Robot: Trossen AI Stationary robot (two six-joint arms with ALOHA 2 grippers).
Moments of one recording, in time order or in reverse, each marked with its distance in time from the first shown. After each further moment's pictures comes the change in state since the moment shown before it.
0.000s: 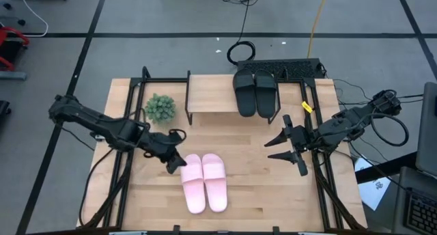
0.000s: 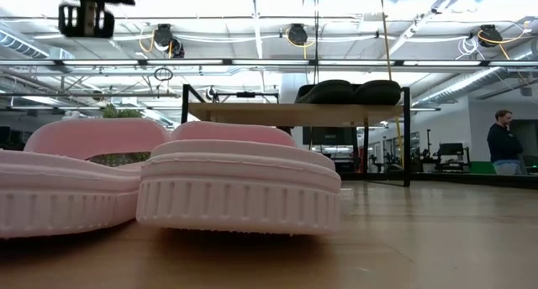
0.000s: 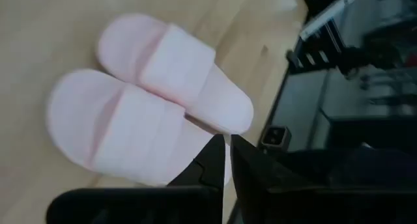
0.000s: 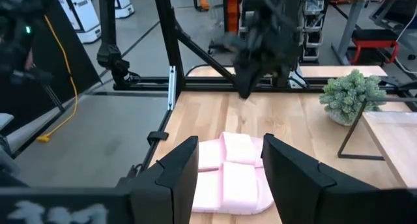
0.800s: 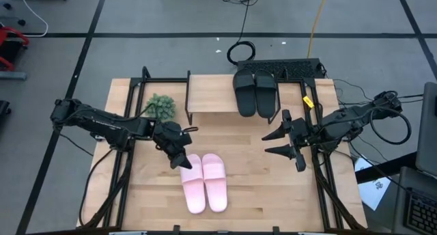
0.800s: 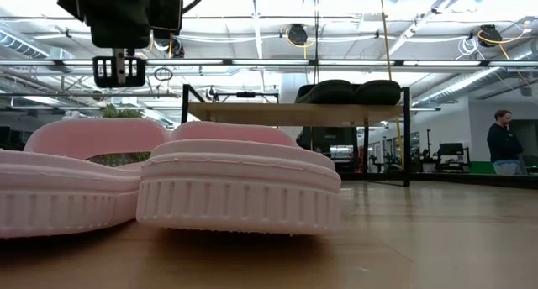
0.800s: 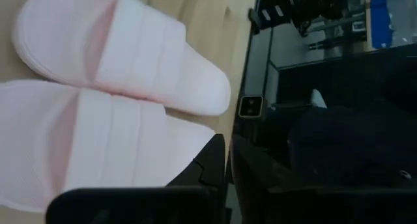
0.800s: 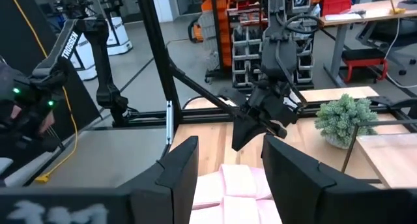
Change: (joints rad) left arm 0.207 0.086 -0.195 0.356 0.453 0.201; right arm -0.047 0.000 0.000 0.124 0.004 0.017
